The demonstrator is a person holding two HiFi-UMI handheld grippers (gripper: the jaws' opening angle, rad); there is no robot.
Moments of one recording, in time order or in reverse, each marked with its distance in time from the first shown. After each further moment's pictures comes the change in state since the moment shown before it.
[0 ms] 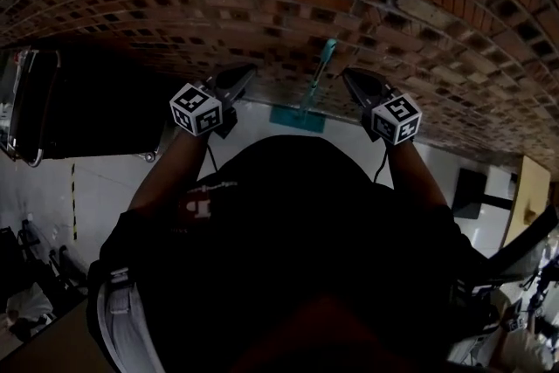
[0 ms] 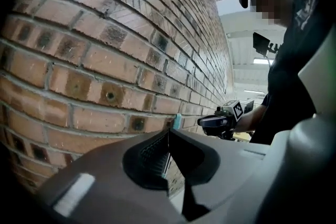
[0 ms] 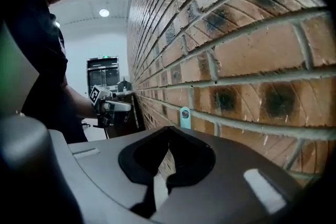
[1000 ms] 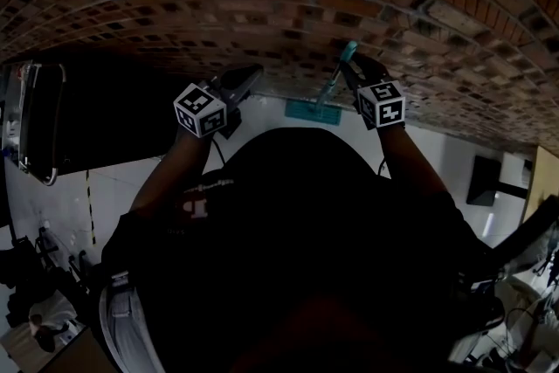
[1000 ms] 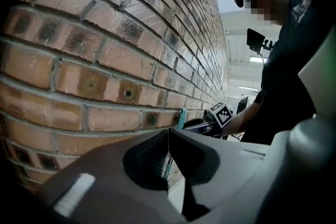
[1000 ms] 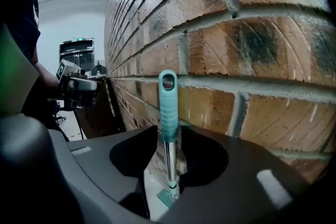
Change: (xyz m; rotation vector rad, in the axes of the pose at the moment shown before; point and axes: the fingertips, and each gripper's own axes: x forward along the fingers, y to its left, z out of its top) left arm -0.016 0.040 -0.003 0.010 0.070 -0.047; right arm 0.084 -0.031 -0.036 0.014 0.147 -0.263
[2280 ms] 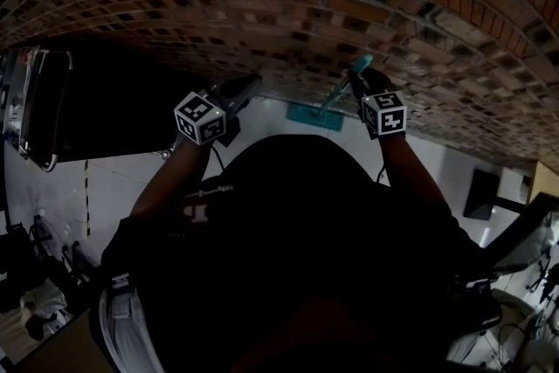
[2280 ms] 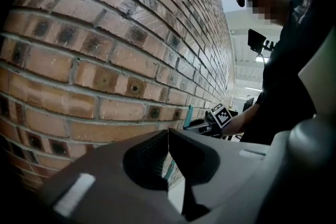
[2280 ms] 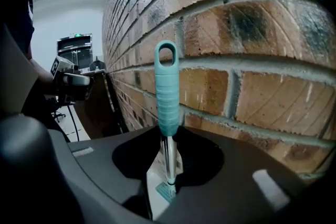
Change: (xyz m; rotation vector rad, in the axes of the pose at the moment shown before) left arm -0.023 -0.003 -0.016 -0.032 0.004 0.060; right arm -0.002 -0.005 -0.024 -0.004 0.058 -0.016
